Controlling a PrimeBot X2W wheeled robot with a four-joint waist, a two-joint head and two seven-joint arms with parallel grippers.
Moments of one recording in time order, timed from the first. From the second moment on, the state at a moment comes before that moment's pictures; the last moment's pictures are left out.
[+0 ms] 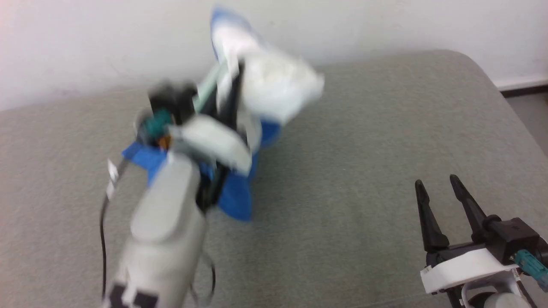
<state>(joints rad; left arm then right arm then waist) -0.70 0.06 -0.29 0.58 -0.38 -0.11 -0.26 0.04 -0.05 0.00 -0.06 0.11 0.13 -0.13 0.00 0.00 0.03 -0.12</state>
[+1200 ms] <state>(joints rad) -0.01 0.07 -0.13 0.09 -0.30 0.05 -0.26 0.09 -0.05 0.00 -0.06 0.11 0.13 -0.10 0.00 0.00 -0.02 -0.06</state>
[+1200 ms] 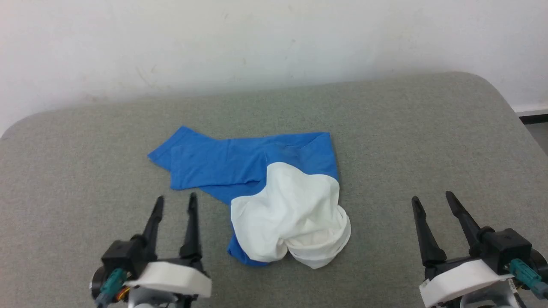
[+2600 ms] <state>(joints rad) -0.15 0.05 -0.10 0.06 -0.29 -0.03 -0.26 -0.72 -0.19 0.16 0.85 0.44 0.13 0.57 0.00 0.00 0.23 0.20</state>
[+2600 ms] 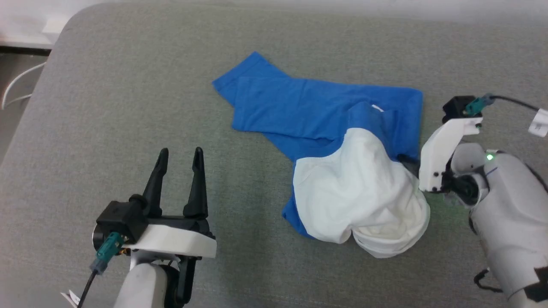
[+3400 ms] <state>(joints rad) -0.07 0.05 -0.10 0.12 -0.29 -0.02 -0.26 -0.57 -0.31 0.16 0.56 0.53 0.13 0.28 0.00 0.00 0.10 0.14</state>
